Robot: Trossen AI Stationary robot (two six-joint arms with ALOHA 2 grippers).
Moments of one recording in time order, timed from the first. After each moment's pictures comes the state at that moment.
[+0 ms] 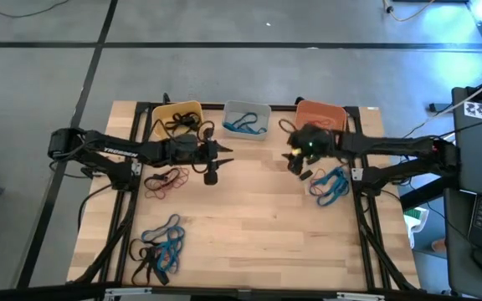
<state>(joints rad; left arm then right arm) 0.13 1.31 0.63 0.32 -0.12 0.20 -0.22 1.19 0.77 -0.37 0.14 0.08</state>
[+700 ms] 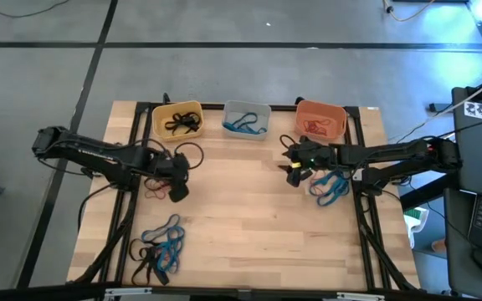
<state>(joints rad) -0.09 1.08 0.71 -0.86 -0.22 -0.63 -0.11 1.19 0.61 -0.12 0.18 0.12</state>
